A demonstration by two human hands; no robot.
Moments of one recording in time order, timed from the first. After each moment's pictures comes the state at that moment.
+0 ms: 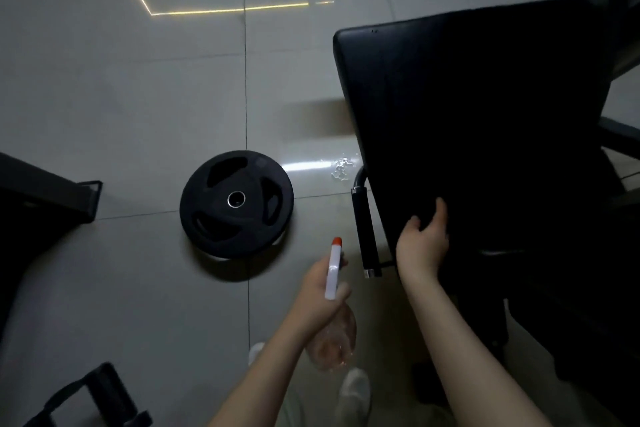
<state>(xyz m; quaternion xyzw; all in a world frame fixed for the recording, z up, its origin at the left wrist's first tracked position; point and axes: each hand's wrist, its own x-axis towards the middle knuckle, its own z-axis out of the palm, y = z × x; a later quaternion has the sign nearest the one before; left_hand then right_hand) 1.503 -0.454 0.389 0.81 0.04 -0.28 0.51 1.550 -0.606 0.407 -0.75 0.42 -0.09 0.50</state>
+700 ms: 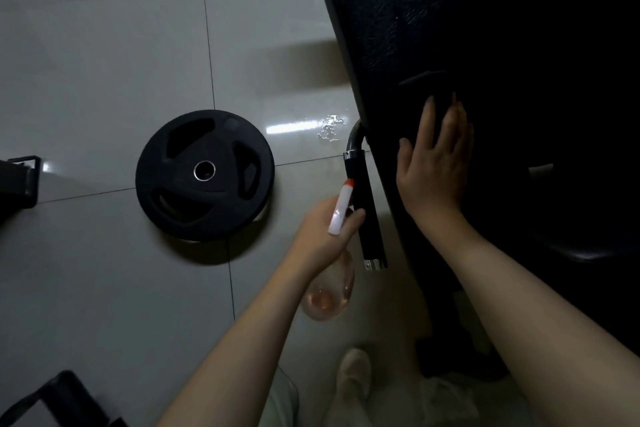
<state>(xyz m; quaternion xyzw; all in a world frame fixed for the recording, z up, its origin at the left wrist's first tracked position) 1.583 -0.486 0.309 0.83 -0.02 -0.25 0.50 1.626 -0.658 0.297 -0.98 0.11 -0.18 0.03</state>
